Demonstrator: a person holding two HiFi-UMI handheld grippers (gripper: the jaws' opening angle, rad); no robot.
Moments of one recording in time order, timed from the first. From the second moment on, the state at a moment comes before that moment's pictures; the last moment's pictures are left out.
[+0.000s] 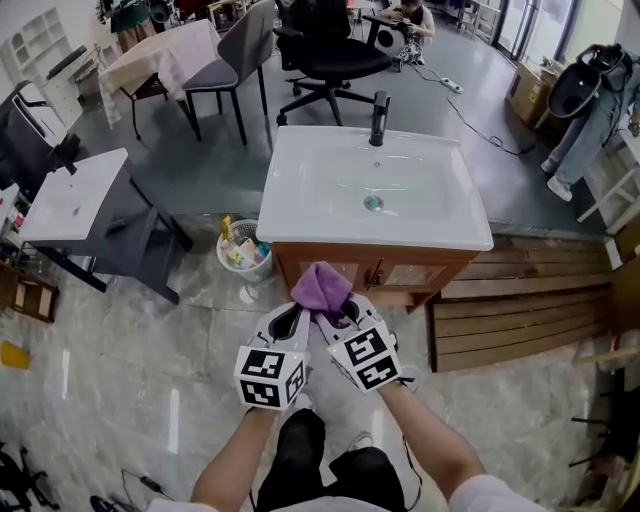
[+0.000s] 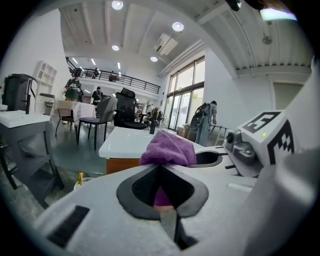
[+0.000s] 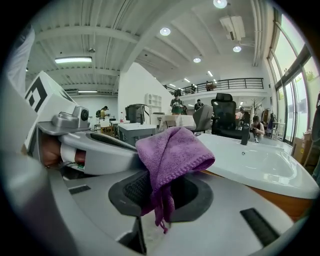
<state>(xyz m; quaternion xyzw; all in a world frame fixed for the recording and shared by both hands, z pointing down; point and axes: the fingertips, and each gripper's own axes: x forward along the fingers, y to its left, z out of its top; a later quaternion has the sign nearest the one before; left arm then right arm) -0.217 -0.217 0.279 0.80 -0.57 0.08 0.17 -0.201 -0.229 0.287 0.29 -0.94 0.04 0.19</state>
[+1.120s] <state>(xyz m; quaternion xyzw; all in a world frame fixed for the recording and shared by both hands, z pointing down) -0.298 -0.290 0.482 0.75 -0.64 -0.02 0.13 -0.284 -0.310 0.468 0.25 -0.96 -0.09 0.12</state>
